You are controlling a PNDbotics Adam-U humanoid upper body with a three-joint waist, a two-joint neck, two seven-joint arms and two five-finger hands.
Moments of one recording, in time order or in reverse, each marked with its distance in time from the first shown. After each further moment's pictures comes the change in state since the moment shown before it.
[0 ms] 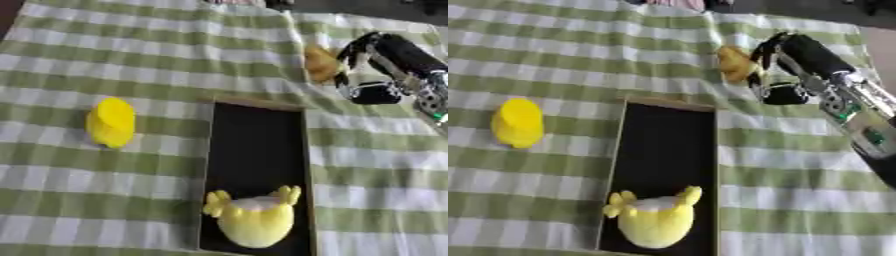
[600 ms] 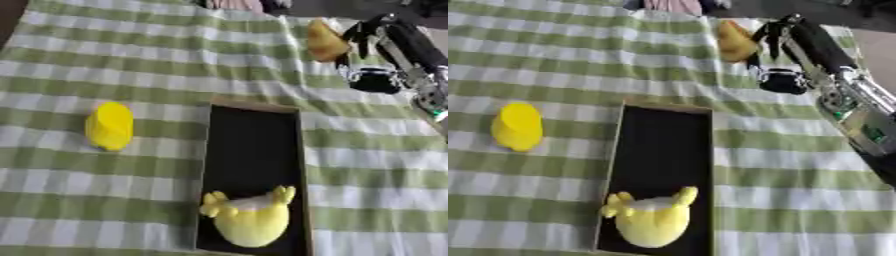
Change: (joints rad) left arm 0.014 0.000 0.000 0.000 0.000 0.007 -0.002; right arm 0.017 -0.008 0.000 -0.058 -0.061 -0.044 -0.136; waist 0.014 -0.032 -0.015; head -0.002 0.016
